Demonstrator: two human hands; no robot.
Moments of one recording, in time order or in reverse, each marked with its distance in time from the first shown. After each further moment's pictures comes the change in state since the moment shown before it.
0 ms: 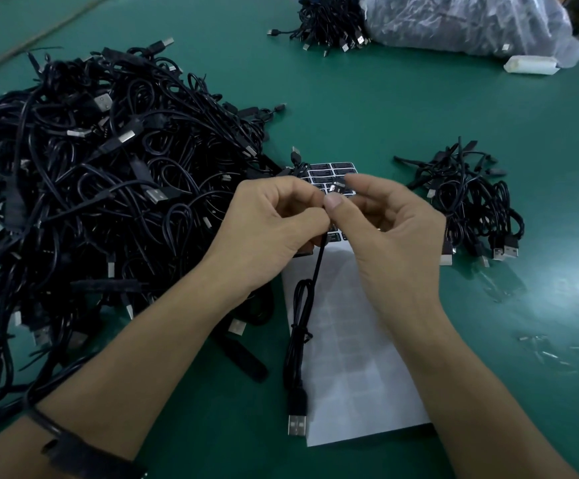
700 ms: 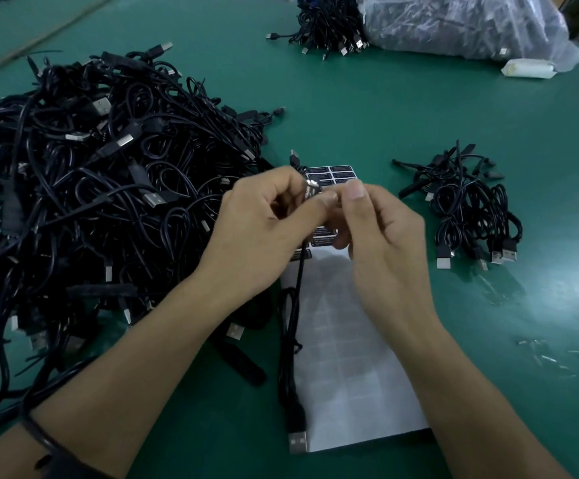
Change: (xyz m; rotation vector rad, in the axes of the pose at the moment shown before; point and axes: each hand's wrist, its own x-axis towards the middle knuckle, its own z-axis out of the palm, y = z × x) left_hand -0.001 0.001 -0.001 0.200 0.064 0.226; right_hand -0.005 -0.009 0.001 -0.119 -0.145 -0.066
